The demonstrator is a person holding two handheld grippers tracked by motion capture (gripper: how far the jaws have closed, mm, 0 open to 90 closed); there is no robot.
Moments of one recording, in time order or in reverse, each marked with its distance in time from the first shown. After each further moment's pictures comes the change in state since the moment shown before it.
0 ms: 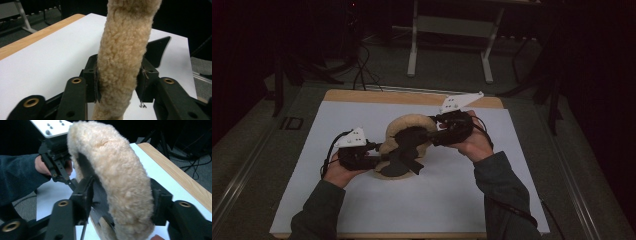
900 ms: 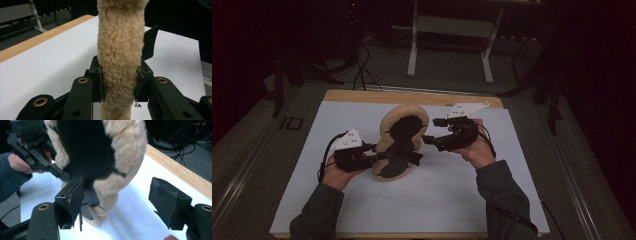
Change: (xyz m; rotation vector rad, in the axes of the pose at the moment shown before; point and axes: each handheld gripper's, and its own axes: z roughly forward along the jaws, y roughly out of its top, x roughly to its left) left arm -0.001 -0.006 -0.006 -0.014 0.082 -0.023; right arm -0.011 -0.035 0.002 -0.008 -0.097 0.095
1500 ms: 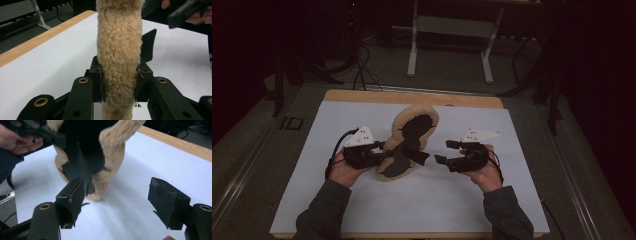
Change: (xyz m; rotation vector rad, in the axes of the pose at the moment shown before) left arm -0.009 0.019 0.017 0.067 0.024 0.040; right arm 0.005 -0.078 -0.011 -0.013 -0.053 0.115
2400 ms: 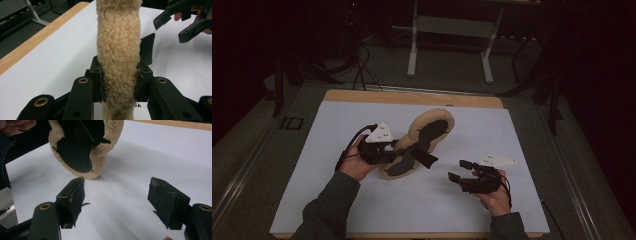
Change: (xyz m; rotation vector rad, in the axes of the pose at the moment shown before) left arm -0.010 0.029 0.026 0.116 -0.014 0.101; right arm 0.000 -0.077 -0.021 -0.068 -0.046 0.133
